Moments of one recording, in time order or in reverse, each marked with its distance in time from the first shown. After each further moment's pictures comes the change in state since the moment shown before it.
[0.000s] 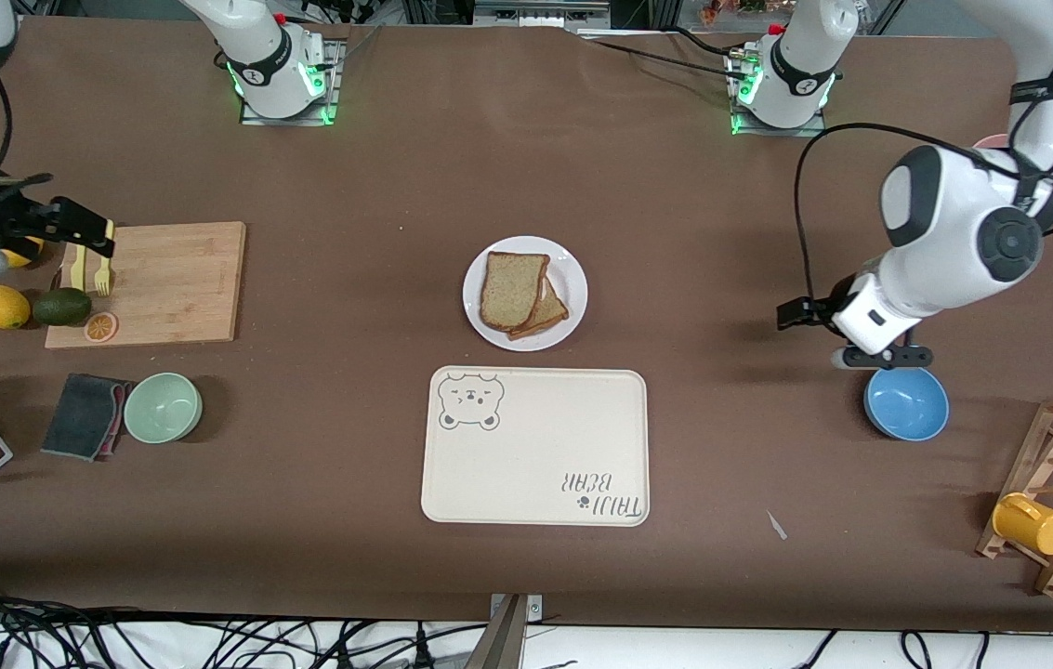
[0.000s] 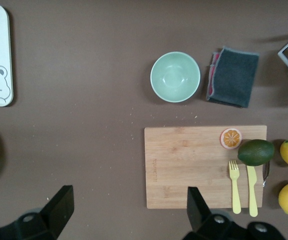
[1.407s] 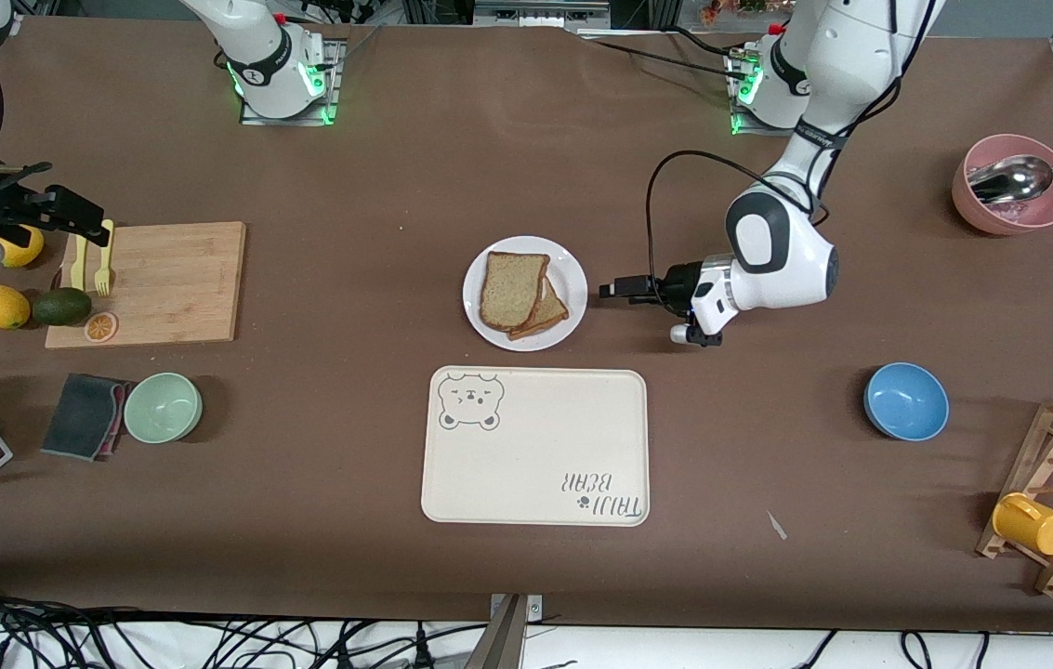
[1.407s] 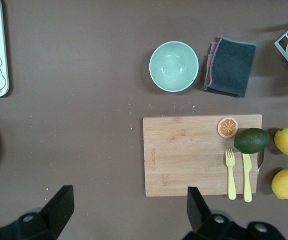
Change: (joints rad) left arm -0.200 0.254 -0.072 -0.081 -1.163 0.085 0.650; right arm -0.010 0.006 0.043 0.026 -0.033 -0.062 0.036
